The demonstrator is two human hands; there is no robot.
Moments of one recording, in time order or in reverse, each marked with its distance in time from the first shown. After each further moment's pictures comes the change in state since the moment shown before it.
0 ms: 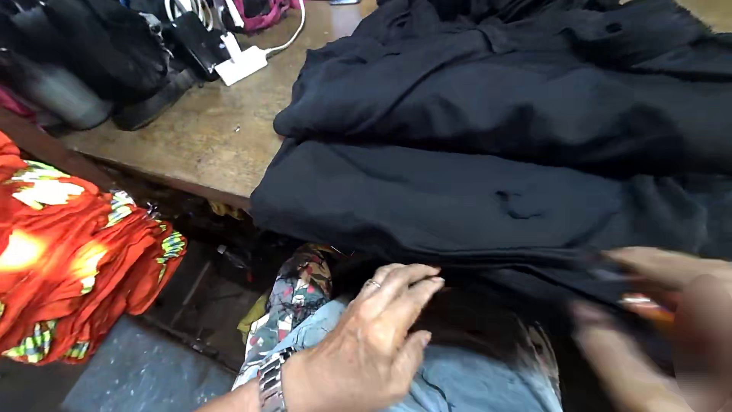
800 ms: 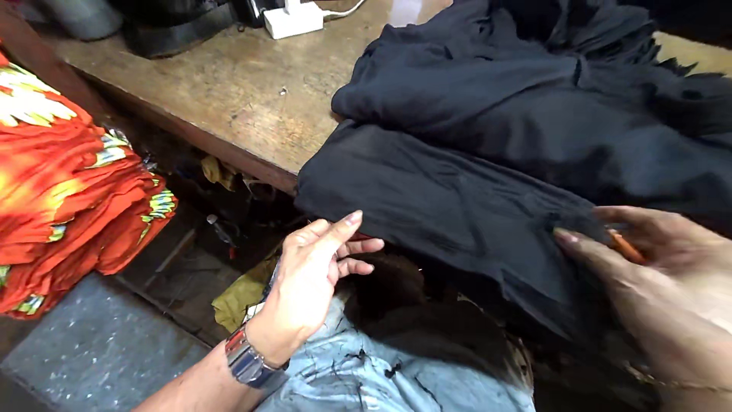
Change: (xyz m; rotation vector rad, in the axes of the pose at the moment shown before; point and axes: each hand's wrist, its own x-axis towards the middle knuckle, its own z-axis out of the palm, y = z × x) left_hand -0.015 -0.024 -0.073 -1.014 0.619 -0.669; right_hand 0.078 0.040 0.040 0.014 0.079 0.311
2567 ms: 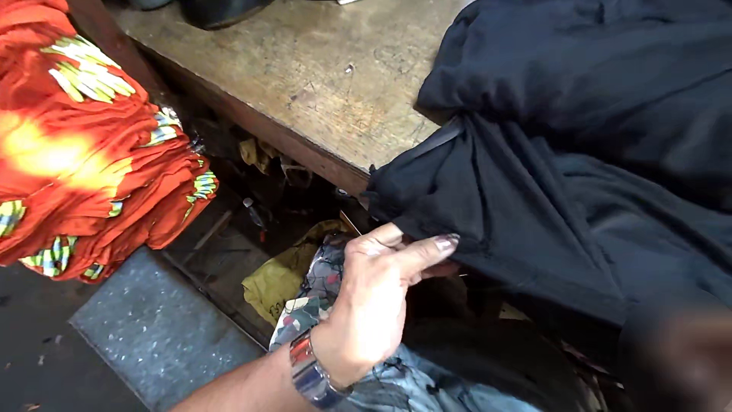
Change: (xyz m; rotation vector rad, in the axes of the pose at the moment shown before) left_hand 0.006 0.000 0.003 -0.280 0.036 -0.011; right_hand -0.030 -0.070 0.002 0.393 -0.512 -0.427
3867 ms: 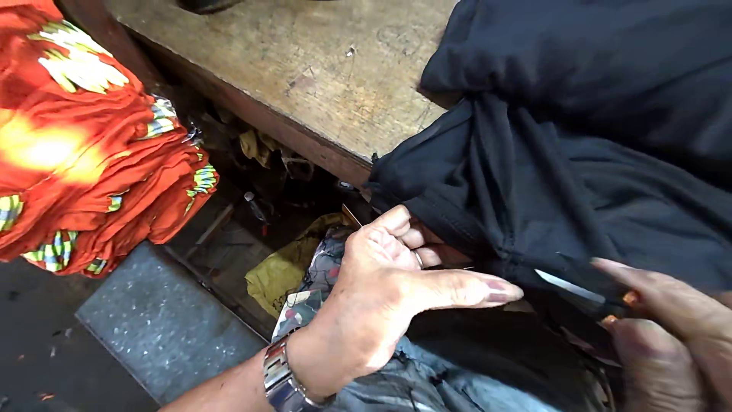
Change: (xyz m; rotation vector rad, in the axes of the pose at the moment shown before) left_hand -0.009 0.017 -0.002 -0.007 -0.186 0.003; right_hand 0.009 -0.021 0.058 -0.583 0.311 -0.157
